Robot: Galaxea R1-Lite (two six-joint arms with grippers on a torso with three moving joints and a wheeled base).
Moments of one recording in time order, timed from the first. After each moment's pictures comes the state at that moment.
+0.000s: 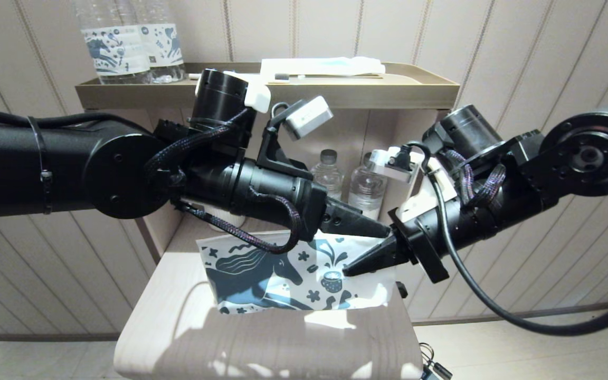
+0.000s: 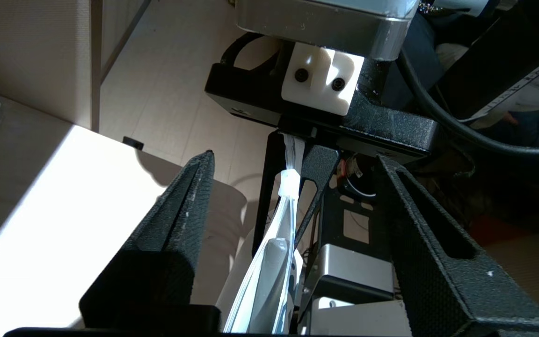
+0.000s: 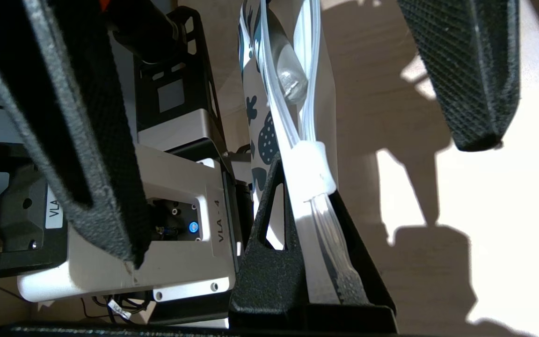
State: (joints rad) left arm -0.71 1.86 -1.50 0.07 -0.84 -0.05; right arm 0.48 1.76 -1.49 0.58 0.87 -0.38
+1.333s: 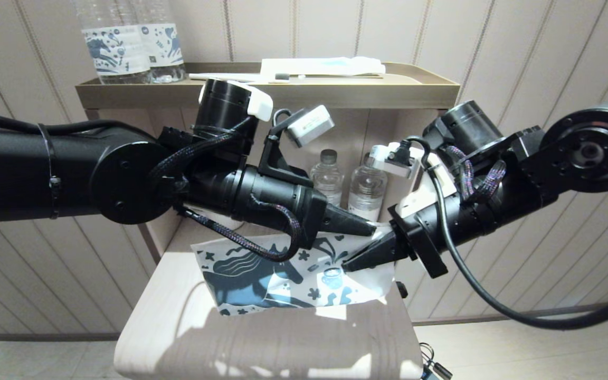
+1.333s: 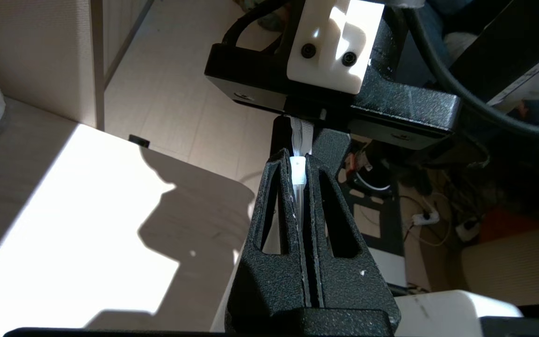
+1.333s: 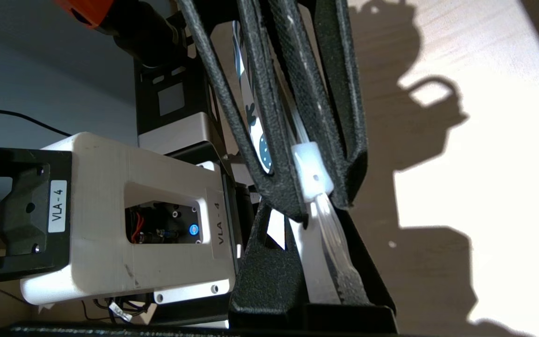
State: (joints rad) left arm -0.71 1.87 -1.48 0.07 -0.83 0.00; right arm 0.48 1.77 -1.51 0.58 0.88 -0.36
